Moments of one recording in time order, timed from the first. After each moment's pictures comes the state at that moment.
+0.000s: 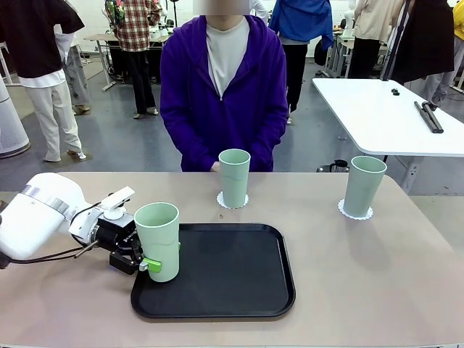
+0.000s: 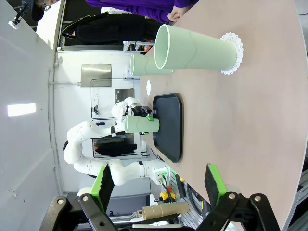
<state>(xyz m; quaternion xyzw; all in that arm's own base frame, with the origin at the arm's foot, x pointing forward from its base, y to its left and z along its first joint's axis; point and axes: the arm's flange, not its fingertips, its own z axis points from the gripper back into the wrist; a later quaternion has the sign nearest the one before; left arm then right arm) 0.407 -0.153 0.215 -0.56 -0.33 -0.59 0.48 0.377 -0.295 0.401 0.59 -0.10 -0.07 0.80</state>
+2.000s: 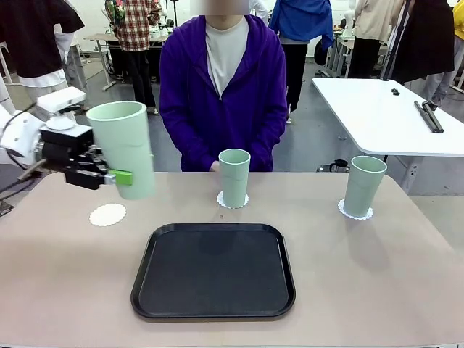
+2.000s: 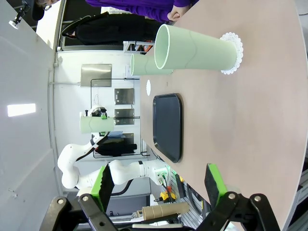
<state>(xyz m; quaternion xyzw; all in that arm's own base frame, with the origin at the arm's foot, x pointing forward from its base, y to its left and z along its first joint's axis) 0.394 -0.106 0.429 -0.51 -0.41 -0.56 0.50 0.377 -0.295 0.401 0.59 -0.10 -0.07 0.80</state>
